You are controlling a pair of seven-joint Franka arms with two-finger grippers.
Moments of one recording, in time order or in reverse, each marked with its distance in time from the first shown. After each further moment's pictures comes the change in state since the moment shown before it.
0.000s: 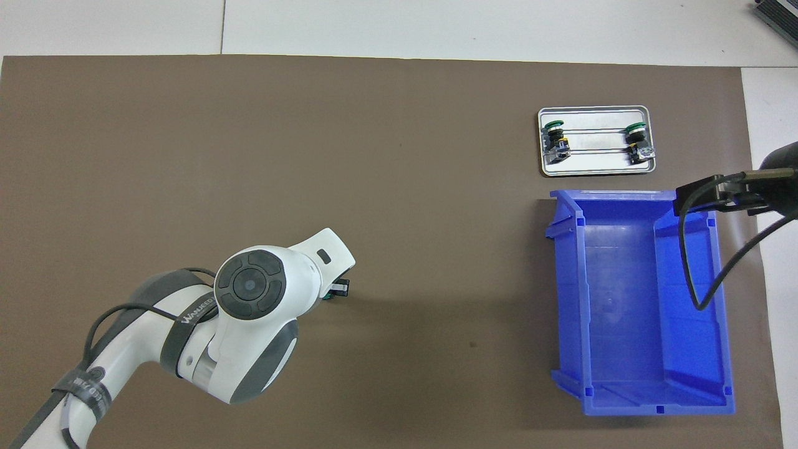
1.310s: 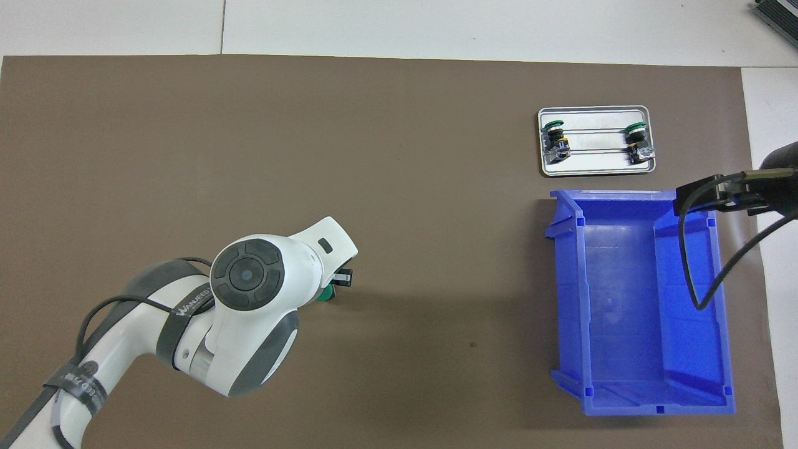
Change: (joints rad) left arm 0.013 0.027 0.012 0.224 -0.010 -0.176 0.000; right arm -0.002 0.000 0.000 0.000 0.000 0.000 0.002
